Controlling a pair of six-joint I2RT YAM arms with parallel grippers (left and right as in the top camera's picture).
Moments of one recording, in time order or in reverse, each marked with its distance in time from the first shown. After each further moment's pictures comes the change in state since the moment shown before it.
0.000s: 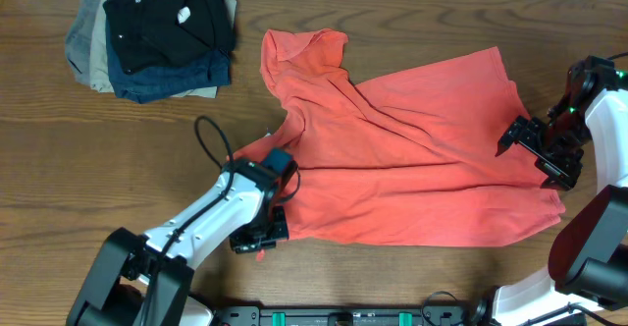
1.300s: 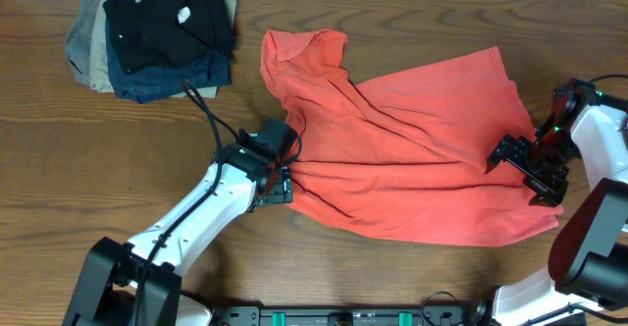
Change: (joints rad) left arm 0.049 -0.028 0.059 0.233 -0.311 0.156; right arm 0.000 0.000 -0.173 0.114 -0.001 0.000
